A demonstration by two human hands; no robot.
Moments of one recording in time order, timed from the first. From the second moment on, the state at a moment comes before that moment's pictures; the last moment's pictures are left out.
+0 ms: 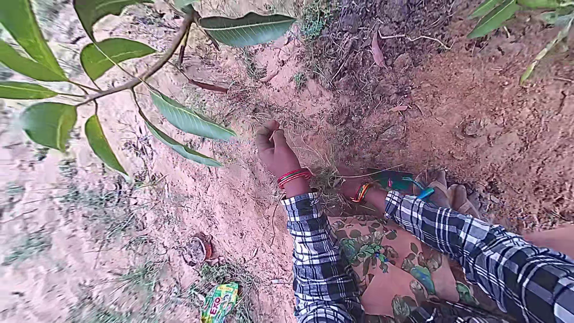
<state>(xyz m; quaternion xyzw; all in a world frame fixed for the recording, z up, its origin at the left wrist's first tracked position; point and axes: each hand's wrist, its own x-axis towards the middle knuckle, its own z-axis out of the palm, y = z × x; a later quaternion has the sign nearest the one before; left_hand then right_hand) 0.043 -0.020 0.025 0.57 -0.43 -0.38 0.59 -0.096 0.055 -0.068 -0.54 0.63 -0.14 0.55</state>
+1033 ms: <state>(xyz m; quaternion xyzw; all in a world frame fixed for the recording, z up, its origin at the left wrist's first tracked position) 0.057 -0.039 0.031 0.66 -0.31 -0.43 0.52 -0.152 -0.056 -0.126 -0.56 0.74 0.00 0.37</state>
